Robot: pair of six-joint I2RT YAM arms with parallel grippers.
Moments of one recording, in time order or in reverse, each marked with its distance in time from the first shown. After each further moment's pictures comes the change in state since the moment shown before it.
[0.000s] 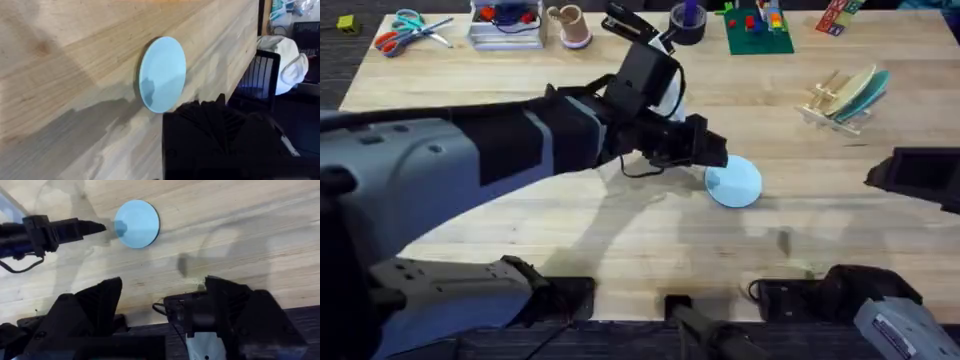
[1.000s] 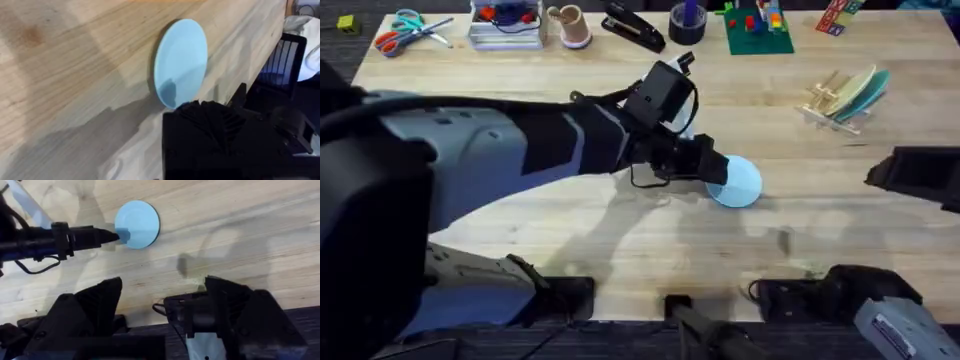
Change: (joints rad) left arm -0.060 0.091 0.000 -0.008 -0.030 0.050; right arm 0.000 0.000 0.000 0.003 0.000 0.000
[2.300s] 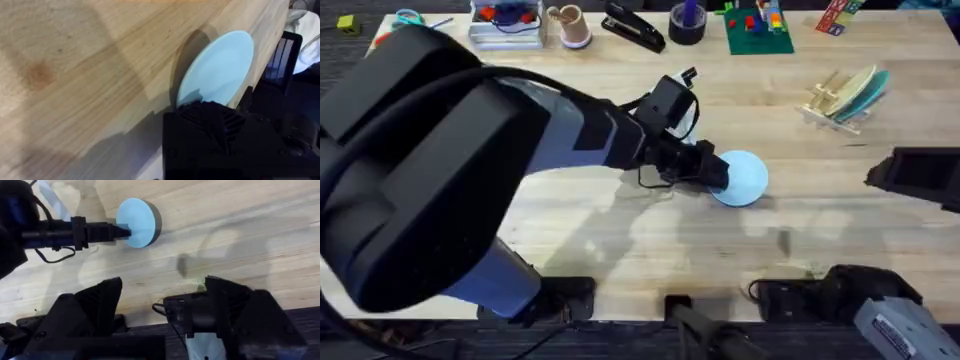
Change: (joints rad) left arm 0.005 0.181 0.007 0.147 0.070 0.000; right arm 0.000 0.000 0.000 0.000 -0.001 -0.006
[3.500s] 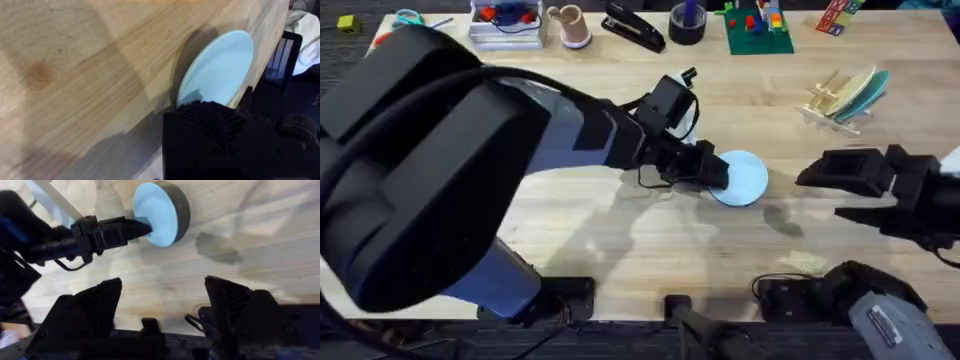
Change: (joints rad) left arm 0.000 0.000 0.000 0.000 0.000 0.000; right arm -0.311 -0.001 -0.481 0.219 -0.393 -0.148
